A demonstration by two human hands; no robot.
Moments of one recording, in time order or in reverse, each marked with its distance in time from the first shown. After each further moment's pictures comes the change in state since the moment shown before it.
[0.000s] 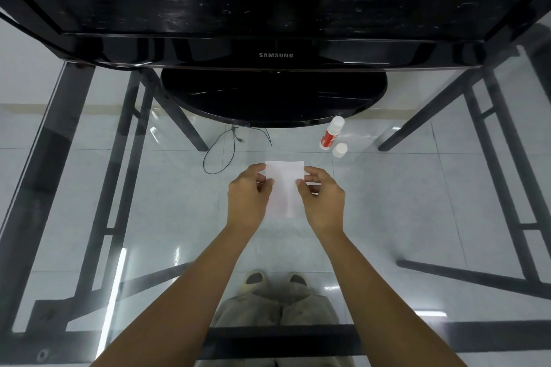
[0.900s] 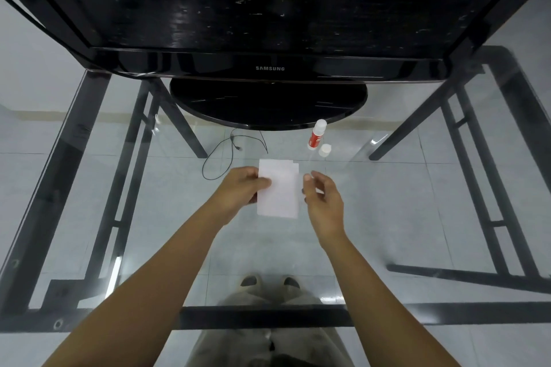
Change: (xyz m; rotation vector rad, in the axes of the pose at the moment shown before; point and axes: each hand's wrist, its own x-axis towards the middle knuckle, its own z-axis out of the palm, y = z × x) left_hand -0.016 0.026 -0.049 -0.516 -0.457 -0.341; right_hand -0.043 -0.017 -0.043 0.306 -0.053 0.135
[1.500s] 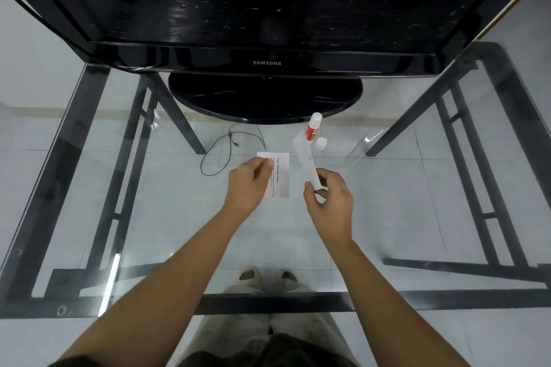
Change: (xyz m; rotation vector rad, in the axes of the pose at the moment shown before) left_hand -0.011 -0.010 0.030 0.378 0.356 0.377; right_hand -0.016 0.009 -0.023 -0.306 0.133 -0.531
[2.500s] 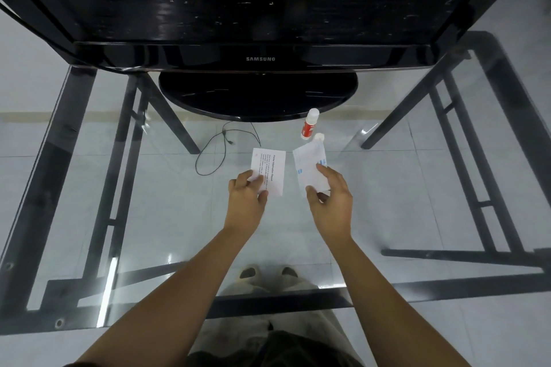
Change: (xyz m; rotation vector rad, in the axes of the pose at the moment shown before) left_hand -0.008 -0.051 0.020 0.467 -0.119 0.115; right_hand -0.002 0.013 0.006 0.106 -0.037 0.222
